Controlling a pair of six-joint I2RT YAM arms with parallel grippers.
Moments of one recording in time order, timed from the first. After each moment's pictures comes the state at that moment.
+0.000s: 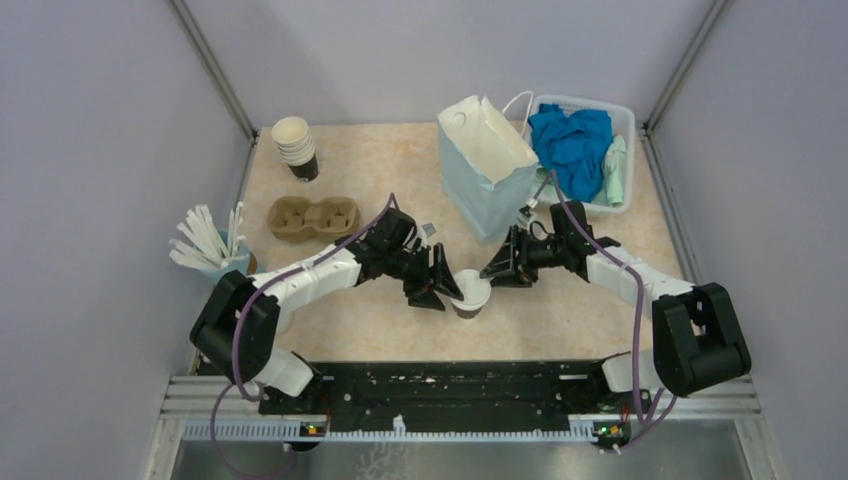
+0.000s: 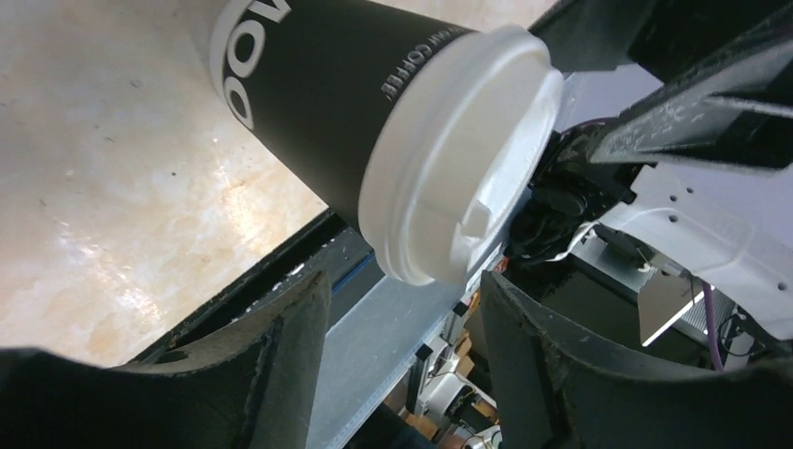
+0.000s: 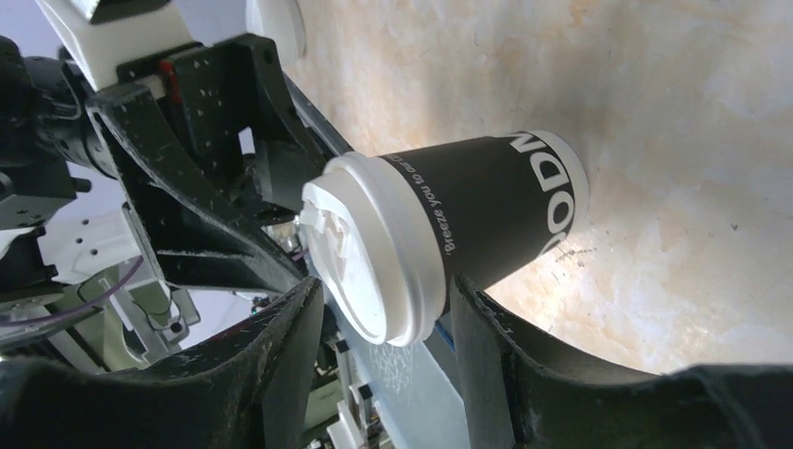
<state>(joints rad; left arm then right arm) -0.66 1.45 0.86 -0.30 0.70 -0.95 0.30 1.37 0.71 -0.20 -0.92 0.70</state>
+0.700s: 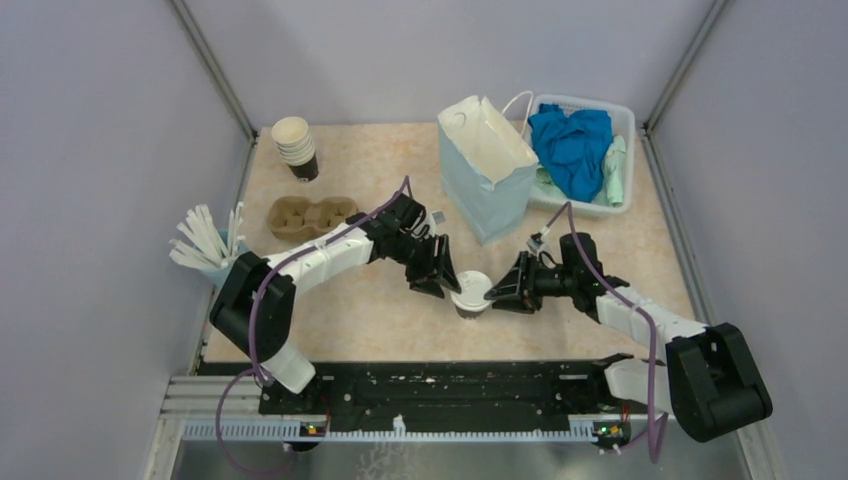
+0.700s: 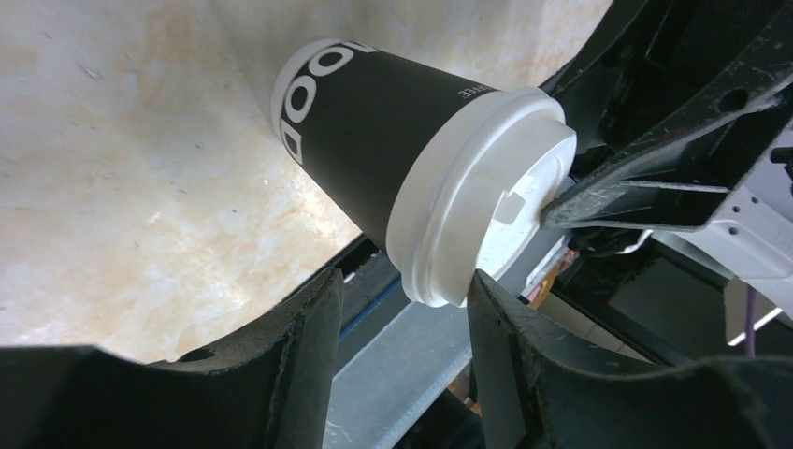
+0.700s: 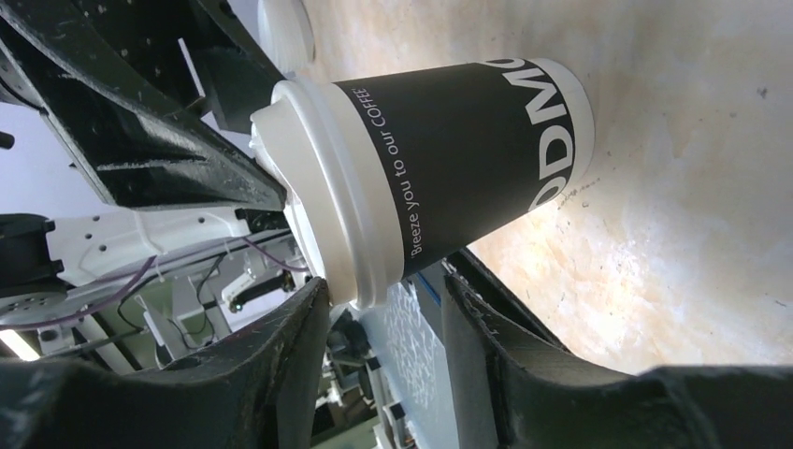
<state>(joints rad) -0.64 1.60 1.07 -0.51 0.65 -0.72 0.32 1.16 0.40 0.04 -0.88 0.93</state>
